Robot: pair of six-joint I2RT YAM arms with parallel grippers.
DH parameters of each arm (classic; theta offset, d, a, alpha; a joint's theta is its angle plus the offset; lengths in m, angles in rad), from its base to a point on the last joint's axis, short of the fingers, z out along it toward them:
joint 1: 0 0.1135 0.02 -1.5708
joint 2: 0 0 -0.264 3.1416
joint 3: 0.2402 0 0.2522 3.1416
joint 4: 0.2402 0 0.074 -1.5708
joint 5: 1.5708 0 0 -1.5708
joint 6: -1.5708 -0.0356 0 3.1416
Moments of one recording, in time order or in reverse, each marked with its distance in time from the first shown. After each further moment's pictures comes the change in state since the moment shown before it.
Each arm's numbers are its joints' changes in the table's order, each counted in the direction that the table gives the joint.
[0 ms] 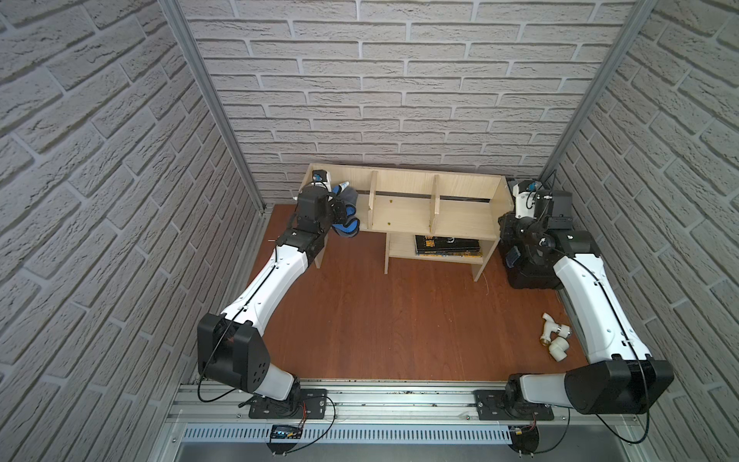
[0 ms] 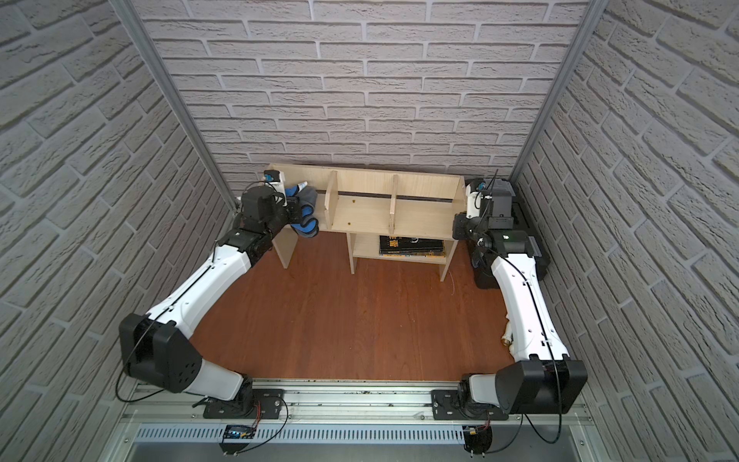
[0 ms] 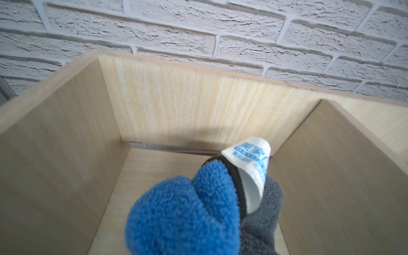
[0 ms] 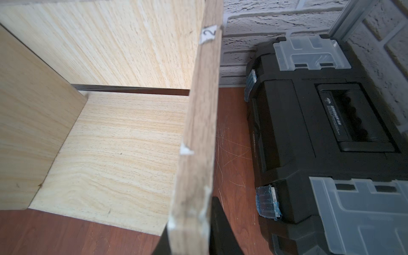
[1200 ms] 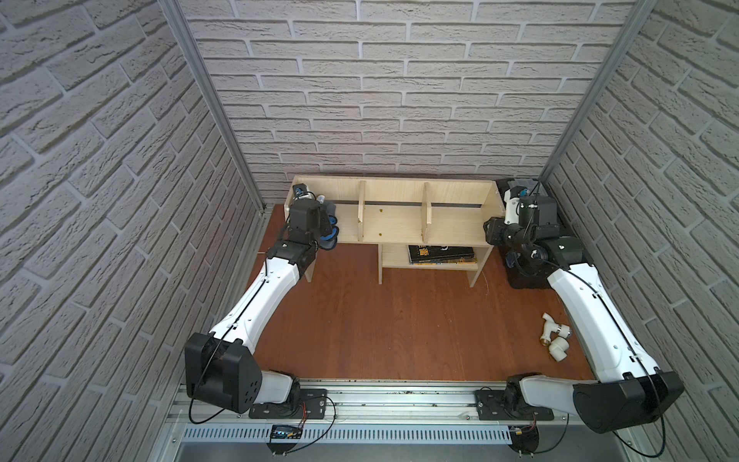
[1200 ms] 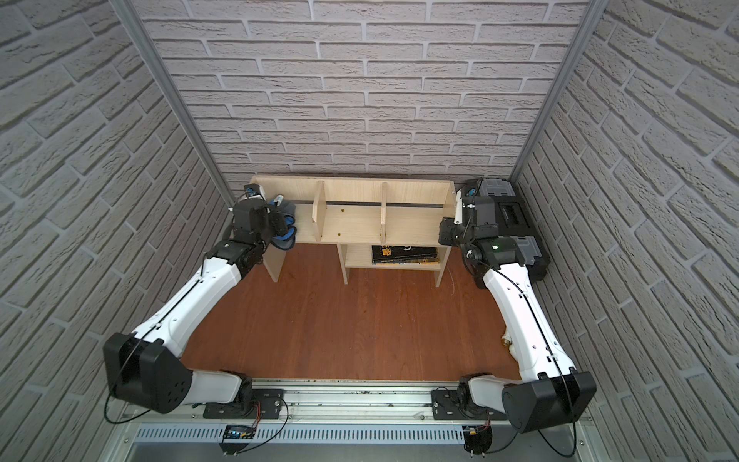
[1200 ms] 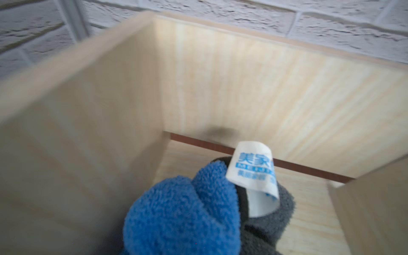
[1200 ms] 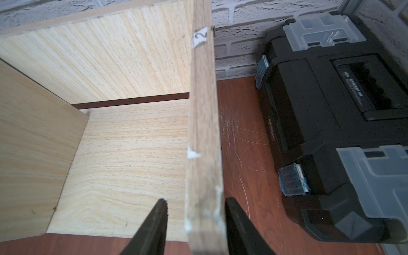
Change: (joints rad) left arm 0.042 -0.117 -0.124 0.127 -0.236 0.085; right arm 0.210 -0.071 -0.043 0.029 0.194 -0.209
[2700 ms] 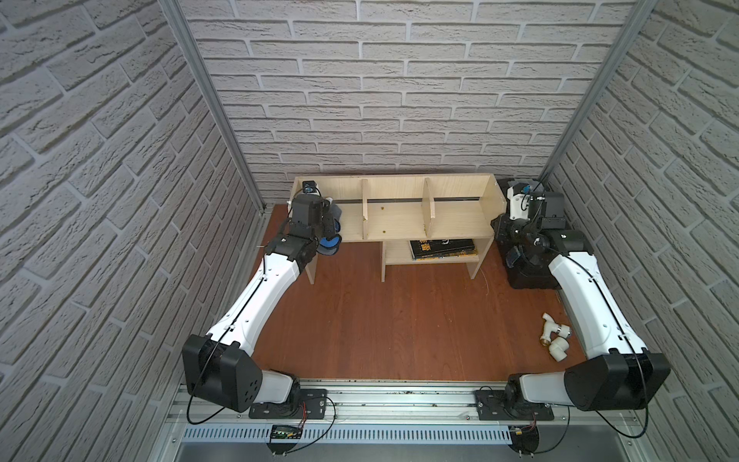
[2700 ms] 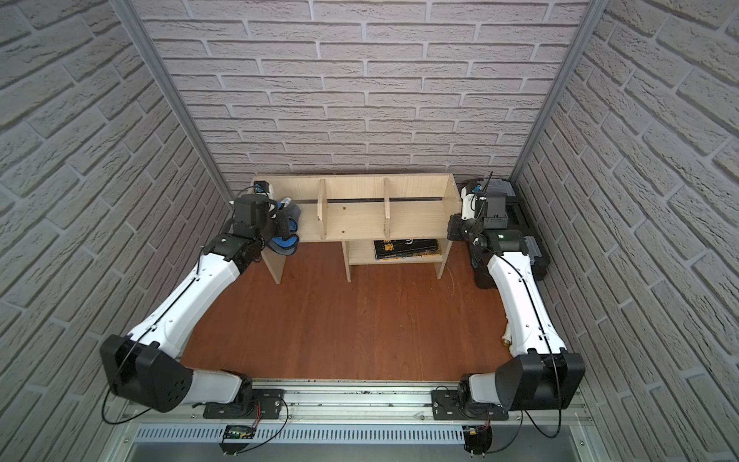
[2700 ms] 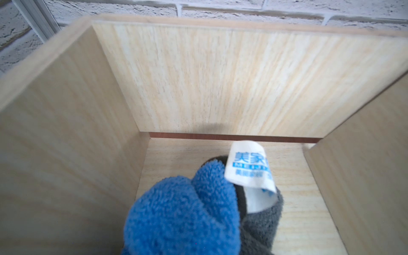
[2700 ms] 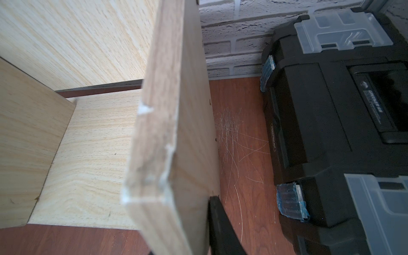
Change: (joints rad) left arm -0.034 0.017 0.108 0.147 0.090 -0.109; right arm -0.145 0.101 0.032 -0.030 -0.181 0.130
